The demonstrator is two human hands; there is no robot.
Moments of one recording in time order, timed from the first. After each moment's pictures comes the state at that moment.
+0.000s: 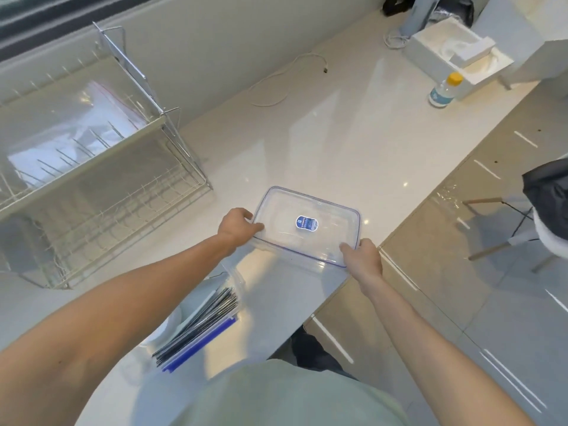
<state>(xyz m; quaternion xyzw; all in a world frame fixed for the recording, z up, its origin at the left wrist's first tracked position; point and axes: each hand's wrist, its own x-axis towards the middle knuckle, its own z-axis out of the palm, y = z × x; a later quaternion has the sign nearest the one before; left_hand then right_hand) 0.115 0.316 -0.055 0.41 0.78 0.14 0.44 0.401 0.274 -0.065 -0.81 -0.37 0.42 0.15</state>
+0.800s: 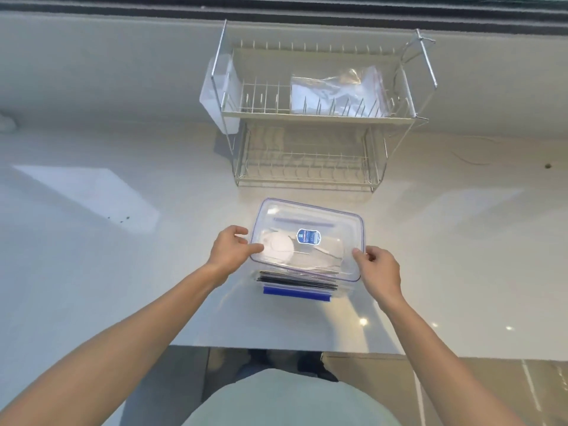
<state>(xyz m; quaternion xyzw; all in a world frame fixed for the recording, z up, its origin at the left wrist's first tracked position) -0.036 0.025 -0.020 0.07 0.84 0.40 0.35 0.200 0.234 -0.031 -0.53 -0.74 0.42 0.08</state>
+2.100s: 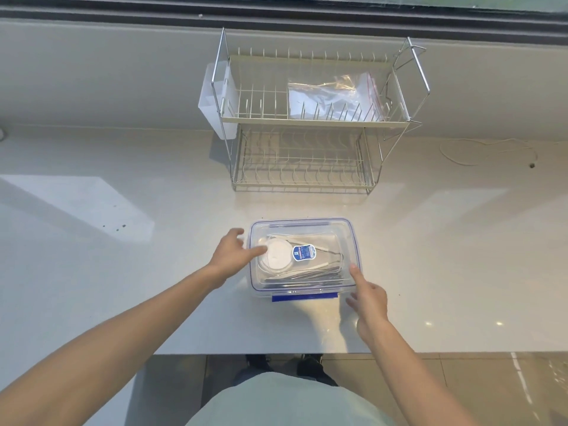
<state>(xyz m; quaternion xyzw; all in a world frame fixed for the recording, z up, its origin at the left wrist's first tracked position) -0.046 0.021 -0.025 0.11 0.83 0.36 0.40 0.206 0.173 -0.036 -0.66 -0.40 0.62 0.12</state>
